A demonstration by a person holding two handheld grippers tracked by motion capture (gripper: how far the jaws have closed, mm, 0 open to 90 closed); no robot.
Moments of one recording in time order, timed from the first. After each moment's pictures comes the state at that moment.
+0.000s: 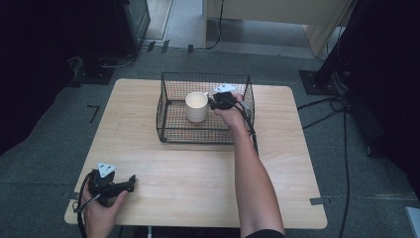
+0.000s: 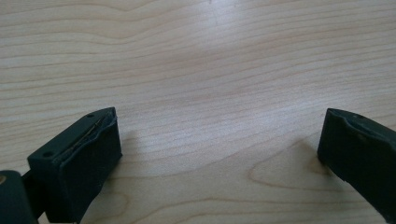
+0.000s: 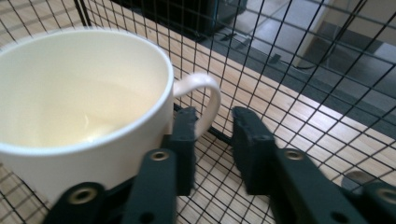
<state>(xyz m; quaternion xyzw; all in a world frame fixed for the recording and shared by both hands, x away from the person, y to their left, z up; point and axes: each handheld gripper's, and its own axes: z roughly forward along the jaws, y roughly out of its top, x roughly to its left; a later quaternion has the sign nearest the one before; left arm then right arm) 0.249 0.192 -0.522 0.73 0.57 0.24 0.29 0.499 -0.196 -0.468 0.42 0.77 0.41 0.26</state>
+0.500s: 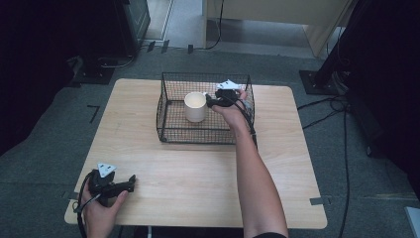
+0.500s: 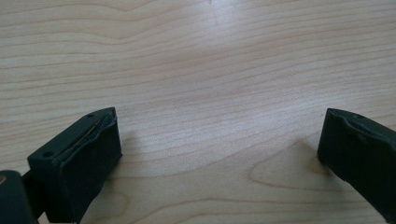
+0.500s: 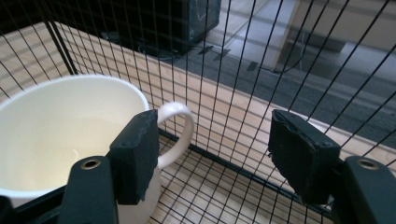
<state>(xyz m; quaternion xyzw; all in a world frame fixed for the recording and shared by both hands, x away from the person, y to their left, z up) 0.249 0.192 -0.522 0.73 0.57 0.24 0.29 0.492 -0.195 -0.447 0.46 0.72 0.44 0.29</state>
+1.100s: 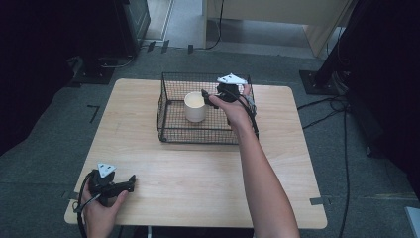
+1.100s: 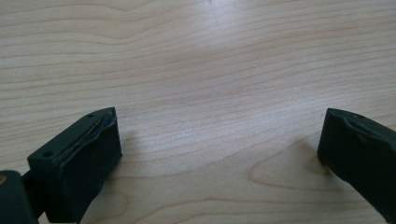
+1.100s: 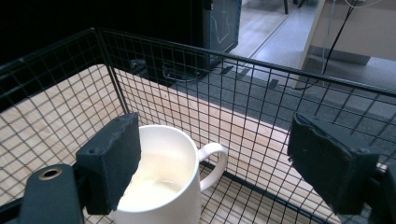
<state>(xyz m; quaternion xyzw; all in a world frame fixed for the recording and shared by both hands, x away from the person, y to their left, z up) 0.249 0.192 -0.522 0.73 0.58 0.24 0.29 0.467 -0.193 -0.402 0.45 0.70 0.49 0.26</state>
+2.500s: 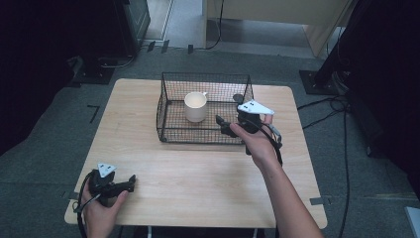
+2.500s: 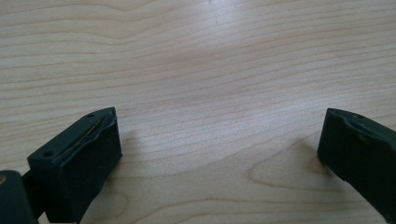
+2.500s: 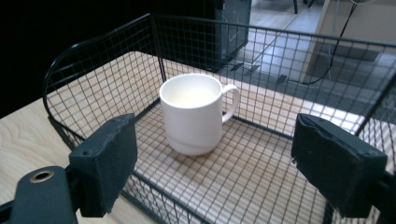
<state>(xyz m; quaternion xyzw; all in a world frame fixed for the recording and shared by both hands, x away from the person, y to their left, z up) 0.249 0.192 -0.522 0.73 0.58 0.24 0.29 0.350 -0.238 -0.393 0.44 0.70 0.50 0.25</state>
